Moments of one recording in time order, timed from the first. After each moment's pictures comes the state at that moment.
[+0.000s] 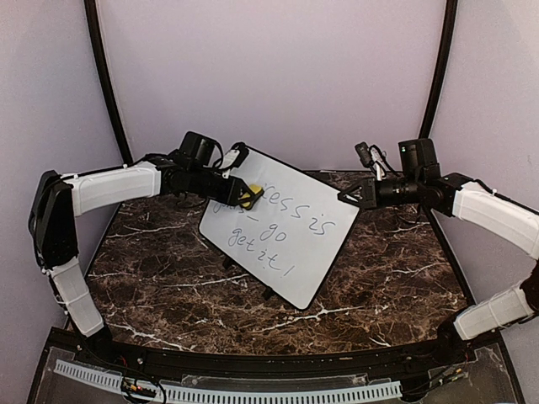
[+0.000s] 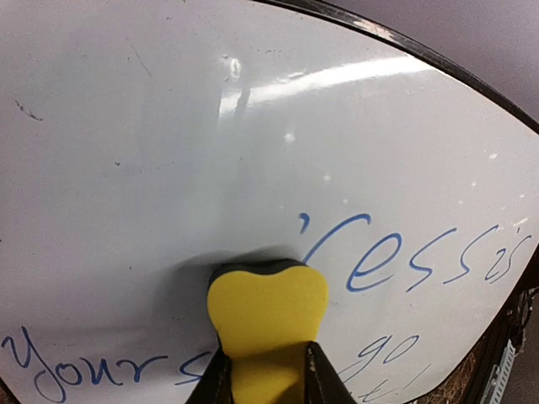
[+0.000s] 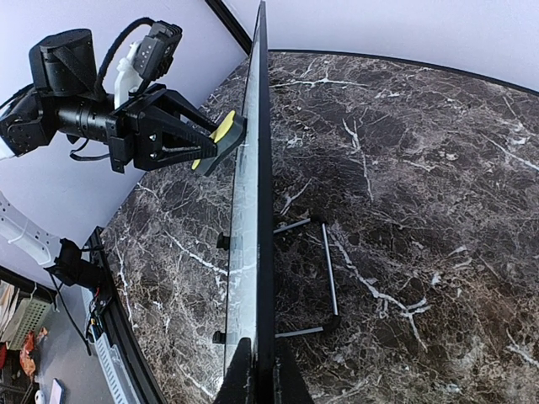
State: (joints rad) left arm -0.59 1.79 1.45 -0.33 0.35 -0.14; right arm 0.43 1.29 1.03 -0.30 -0.63 0.23
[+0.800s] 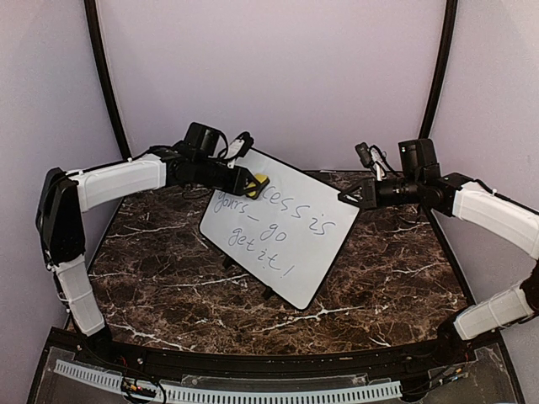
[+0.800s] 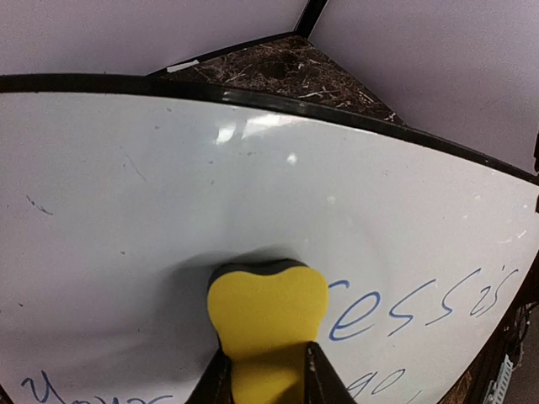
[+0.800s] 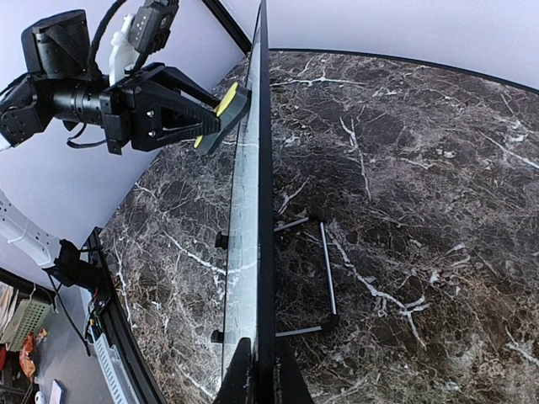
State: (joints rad) left arm -0.59 1.85 1.58 -0.35 0.36 -0.14; right arm 0.43 1.29 1.03 -0.30 -0.62 0.23
